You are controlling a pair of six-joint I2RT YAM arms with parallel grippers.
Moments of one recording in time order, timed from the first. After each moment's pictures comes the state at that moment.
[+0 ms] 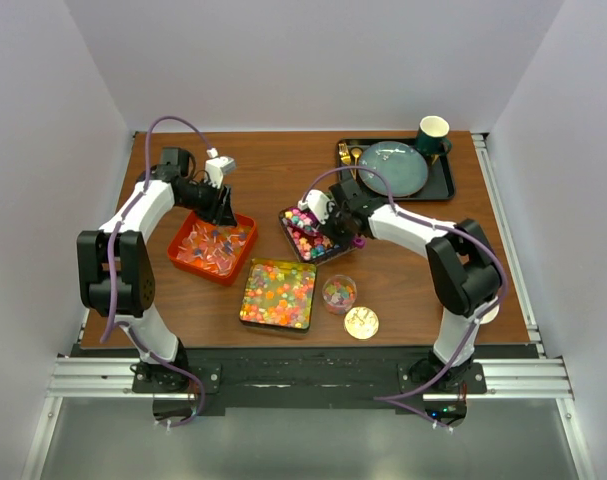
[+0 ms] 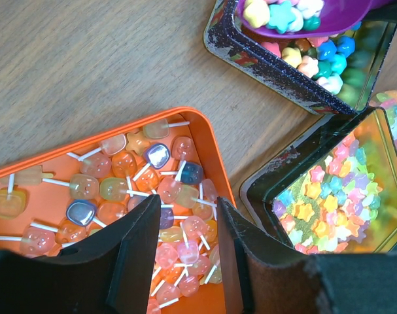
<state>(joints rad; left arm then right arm) -0.01 1.74 1.31 -0.70 0.67 0.38 0.57 1.85 1.23 -0.37 -0.10 -0.52</state>
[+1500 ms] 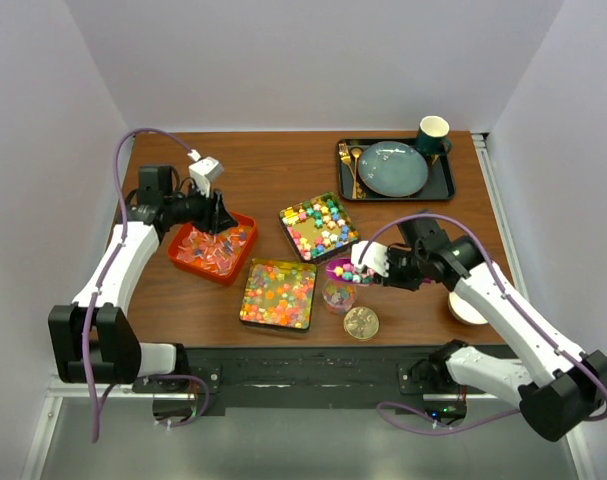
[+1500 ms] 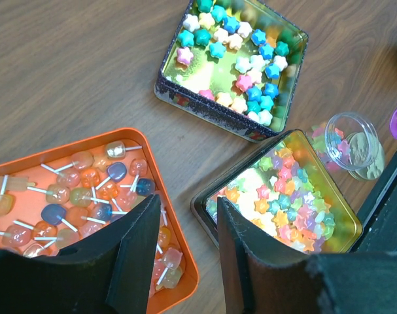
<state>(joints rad) -0.01 1.32 1.04 -0.48 0.76 0.22 0.51 1.05 0.97 -1.01 -0.20 -0.92</state>
